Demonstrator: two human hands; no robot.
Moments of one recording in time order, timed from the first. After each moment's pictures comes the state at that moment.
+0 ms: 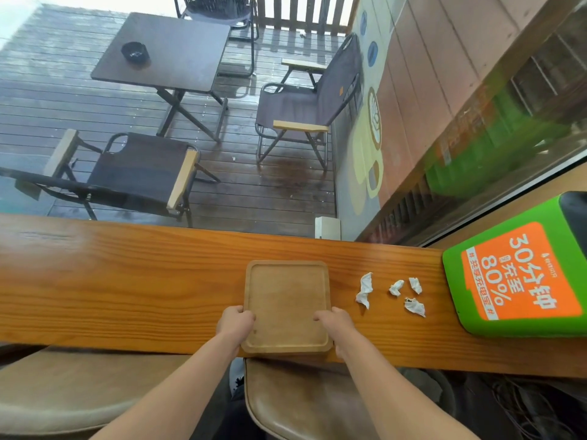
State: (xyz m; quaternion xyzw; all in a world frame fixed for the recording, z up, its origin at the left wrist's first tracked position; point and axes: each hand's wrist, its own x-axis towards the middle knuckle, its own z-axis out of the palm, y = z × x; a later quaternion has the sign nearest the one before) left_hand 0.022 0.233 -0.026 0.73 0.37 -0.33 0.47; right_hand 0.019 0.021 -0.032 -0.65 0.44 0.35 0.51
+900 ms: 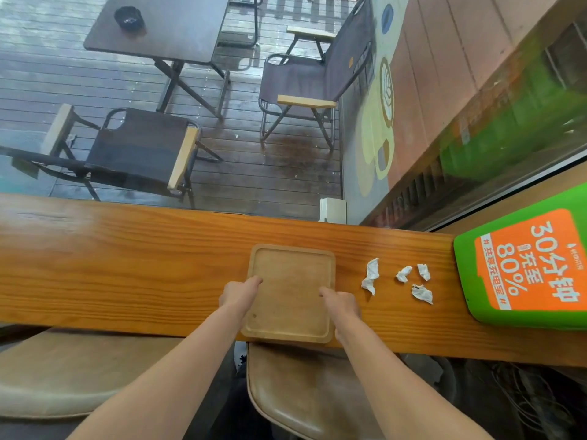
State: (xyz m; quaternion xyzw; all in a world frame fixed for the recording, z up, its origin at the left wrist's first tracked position) left_hand 0.048 0.231 -0.030 0.66 0.46 -0.31 0.50; right_hand 0.026 0.029 -0.036 -0.68 0.48 0.30 0.47
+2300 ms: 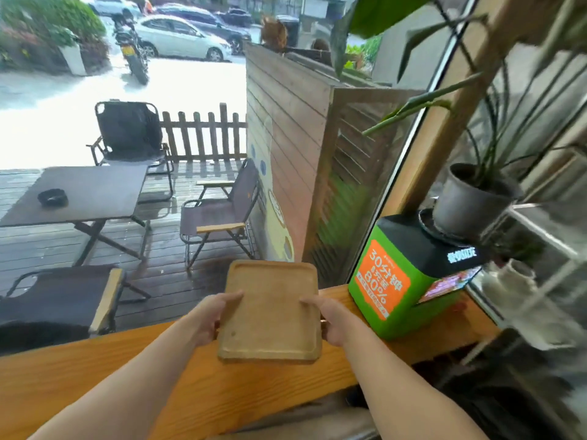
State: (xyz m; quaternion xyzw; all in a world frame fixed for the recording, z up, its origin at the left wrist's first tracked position) left_hand 0.074 0.172 0.134 0.67 0.16 -0.36 0.63; right_hand -0.013 -0.063 0.147 -0.58 0.38 0.15 0.71
